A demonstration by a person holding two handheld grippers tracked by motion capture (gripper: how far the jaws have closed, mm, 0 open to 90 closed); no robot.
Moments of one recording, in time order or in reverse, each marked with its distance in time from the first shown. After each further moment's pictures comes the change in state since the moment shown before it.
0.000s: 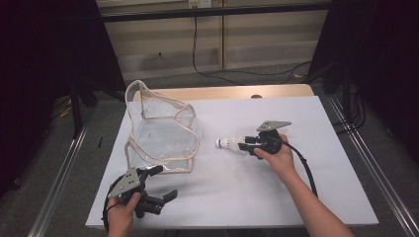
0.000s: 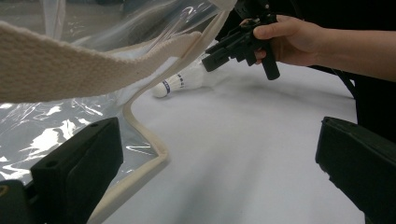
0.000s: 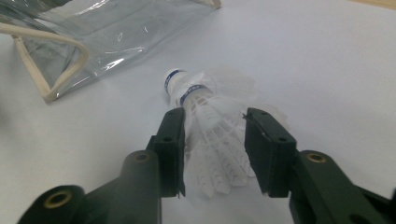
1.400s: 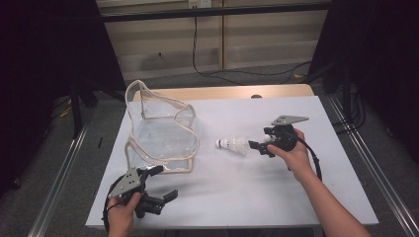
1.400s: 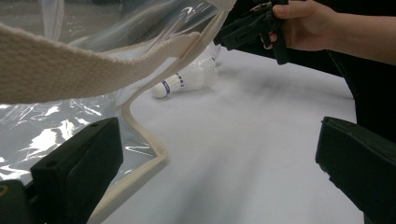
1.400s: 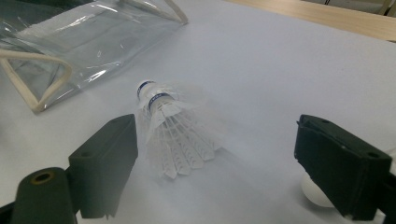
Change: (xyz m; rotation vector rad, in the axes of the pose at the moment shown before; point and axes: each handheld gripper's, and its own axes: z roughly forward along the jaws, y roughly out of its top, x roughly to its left) left arm -0.001 0.000 0.001 -0.002 -0.002 -0.002; right arm -0.014 0.008 -0.038 -0.021 -0.083 0.031
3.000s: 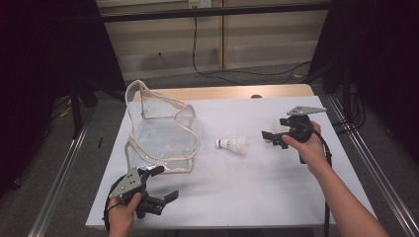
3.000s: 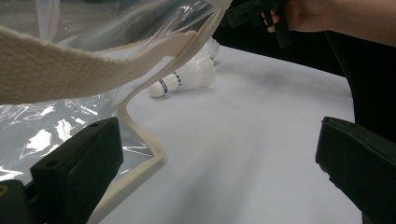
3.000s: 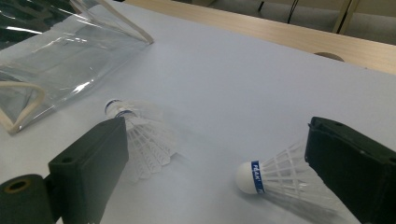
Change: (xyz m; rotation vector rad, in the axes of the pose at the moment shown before) left arm -0.002 0.000 0.002 0.003 -0.008 -0.004; right arm -0.026 0.015 -0.031 -0.026 -0.085 0.044
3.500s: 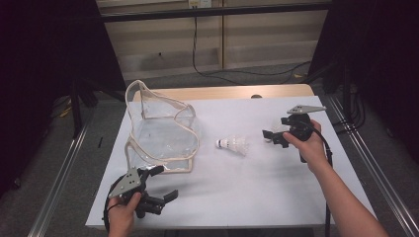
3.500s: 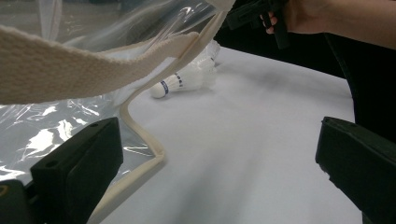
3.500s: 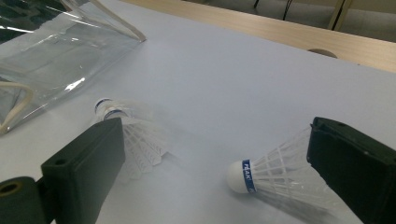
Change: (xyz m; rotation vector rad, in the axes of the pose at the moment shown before) left arm 0.002 0.000 -0.001 -0.005 0.005 0.000; right arm -0.005 0.000 0.003 0.010 -0.015 0.007
